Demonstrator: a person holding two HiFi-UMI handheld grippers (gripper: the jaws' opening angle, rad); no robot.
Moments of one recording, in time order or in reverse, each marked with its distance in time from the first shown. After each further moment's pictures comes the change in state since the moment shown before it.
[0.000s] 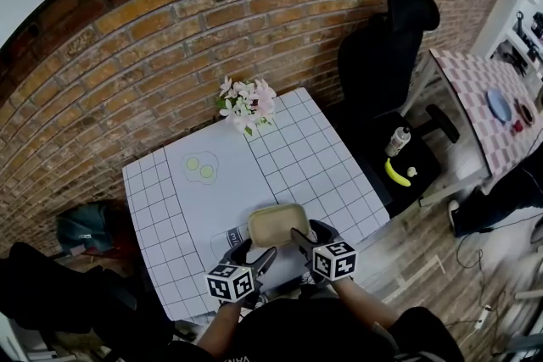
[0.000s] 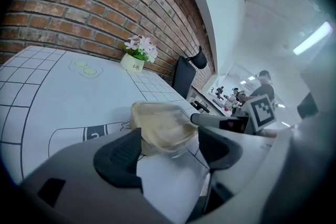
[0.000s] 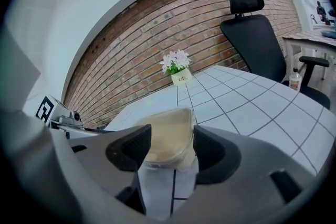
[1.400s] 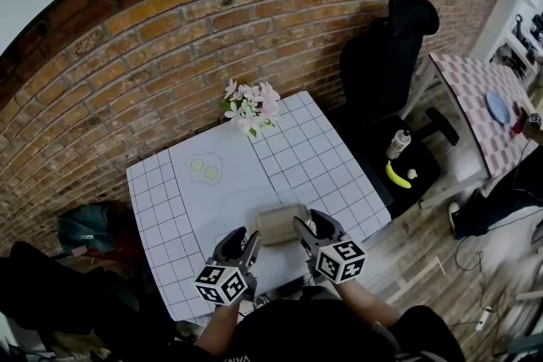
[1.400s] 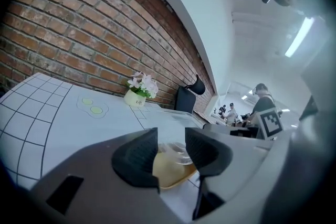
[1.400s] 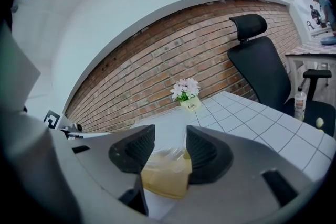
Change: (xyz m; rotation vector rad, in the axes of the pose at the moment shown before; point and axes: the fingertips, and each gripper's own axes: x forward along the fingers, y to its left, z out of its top) left arm -0.045 0.000 0.078 0.061 -0.304 0.025; right arm -0.024 0.039 0.074 -0.040 -0.235 0.038
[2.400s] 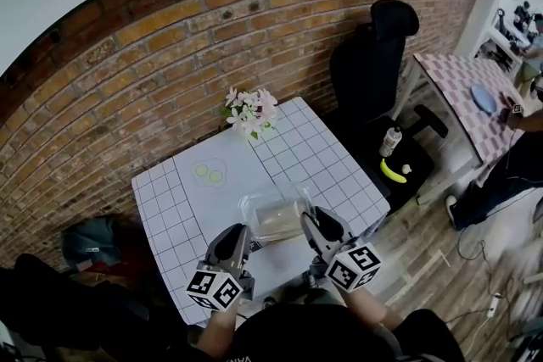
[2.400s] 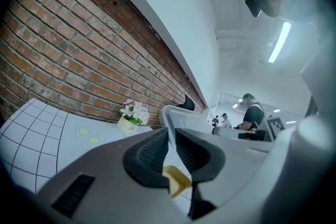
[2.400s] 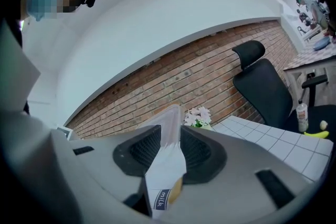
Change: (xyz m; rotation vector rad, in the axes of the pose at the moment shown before) left arm -0.060 -0.022 0.068 0.083 -0.190 -0.095; right arm -0.056 0.069 0.063 0.001 -0.282 0.027
